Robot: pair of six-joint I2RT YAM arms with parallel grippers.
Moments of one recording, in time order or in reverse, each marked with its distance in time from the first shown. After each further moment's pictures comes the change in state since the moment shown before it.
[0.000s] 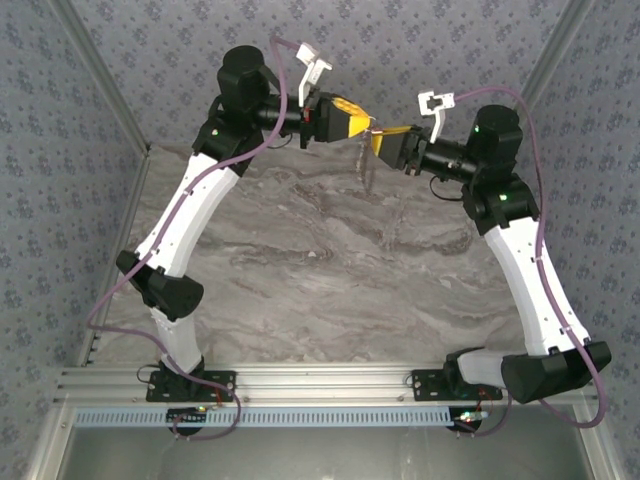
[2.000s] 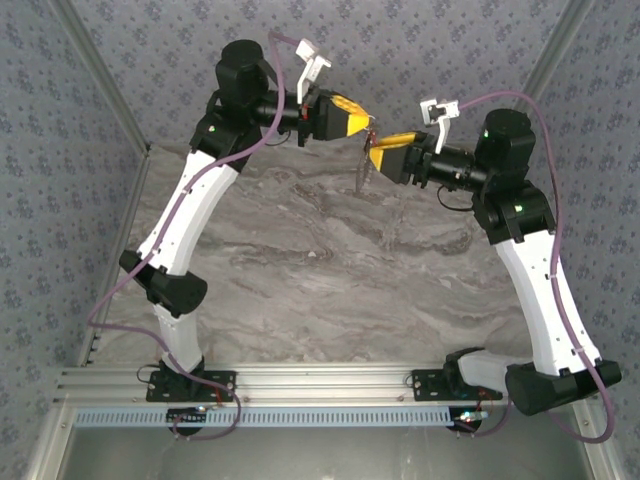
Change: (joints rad) left arm 0.001 0.037 0.098 -0.084 0.026 0.026; right arm 0.030 -0.057 0.061 -0.172 -0.006 -0.117
